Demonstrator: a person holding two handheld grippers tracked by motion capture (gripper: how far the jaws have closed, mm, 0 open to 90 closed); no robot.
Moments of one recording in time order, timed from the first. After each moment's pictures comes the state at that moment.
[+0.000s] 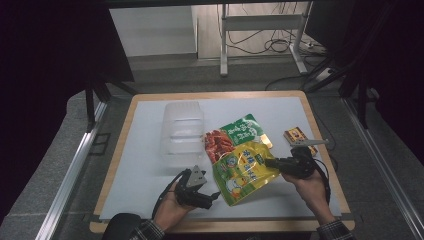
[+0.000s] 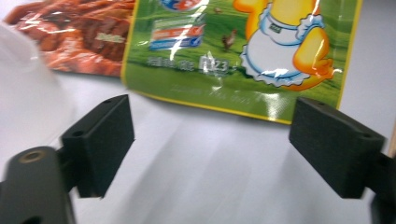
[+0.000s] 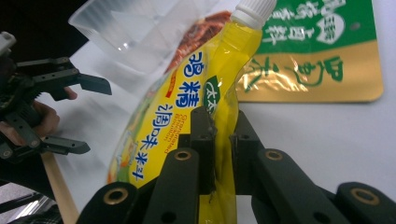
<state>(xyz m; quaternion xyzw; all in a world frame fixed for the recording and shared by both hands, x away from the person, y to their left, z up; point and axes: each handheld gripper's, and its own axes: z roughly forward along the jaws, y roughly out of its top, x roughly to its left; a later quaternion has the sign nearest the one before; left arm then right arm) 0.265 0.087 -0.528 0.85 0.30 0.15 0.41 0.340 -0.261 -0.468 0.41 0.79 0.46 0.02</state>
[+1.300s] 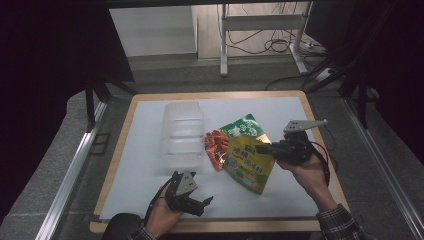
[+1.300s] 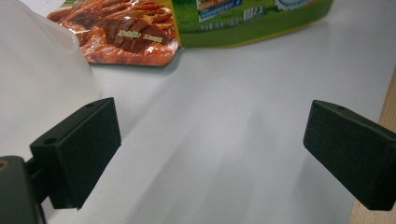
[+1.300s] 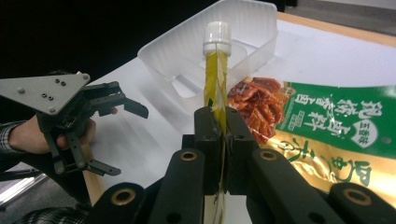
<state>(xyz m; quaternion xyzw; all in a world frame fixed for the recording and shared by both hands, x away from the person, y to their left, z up) 0.247 0.107 -0.526 0.85 0.28 0.18 0.41 0.335 -0.224 -0.388 0.30 0.82 0.49 0.05</state>
